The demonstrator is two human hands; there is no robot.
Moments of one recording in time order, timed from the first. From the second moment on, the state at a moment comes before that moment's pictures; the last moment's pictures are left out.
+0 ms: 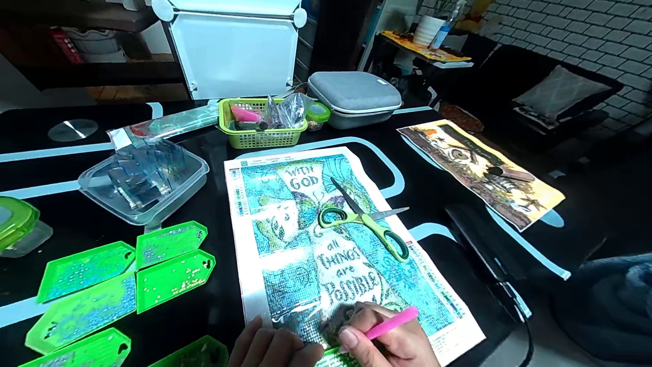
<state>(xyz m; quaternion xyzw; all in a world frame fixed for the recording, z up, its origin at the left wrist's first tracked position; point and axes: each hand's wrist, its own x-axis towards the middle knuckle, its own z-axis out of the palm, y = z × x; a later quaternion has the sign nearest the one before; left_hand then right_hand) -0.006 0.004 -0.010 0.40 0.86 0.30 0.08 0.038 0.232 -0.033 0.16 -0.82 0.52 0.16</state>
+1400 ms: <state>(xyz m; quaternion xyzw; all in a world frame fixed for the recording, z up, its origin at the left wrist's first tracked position) -0.007 0.004 -0.009 0.41 0.86 0.30 0.08 0.034 0.244 -0.024 0.12 -0.78 0.59 0.16</state>
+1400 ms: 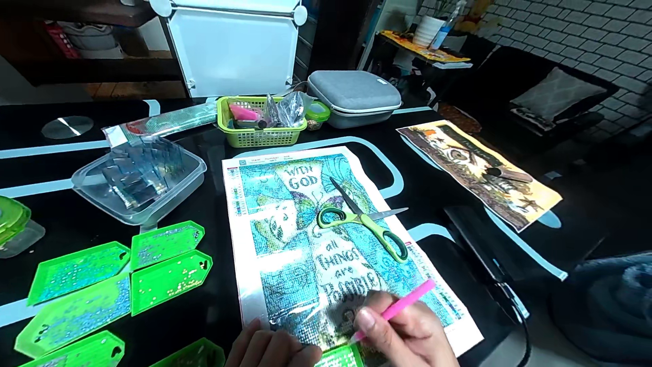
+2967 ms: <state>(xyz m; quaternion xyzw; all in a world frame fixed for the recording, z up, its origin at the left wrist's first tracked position) -0.009 0.004 -0.007 0.40 0.85 0.32 0.10 0.016 0.274 -0.045 0.10 -0.83 0.50 0.22</state>
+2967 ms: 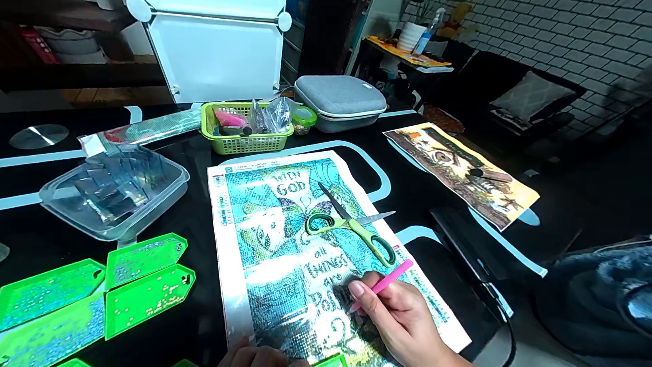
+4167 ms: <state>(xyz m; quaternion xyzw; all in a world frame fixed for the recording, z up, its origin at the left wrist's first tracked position) -0.007 0.004 -0.011 0.40 0.86 0.32 0.09 0.035 0.237 -0.034 0.17 -0.82 0.52 0.15</state>
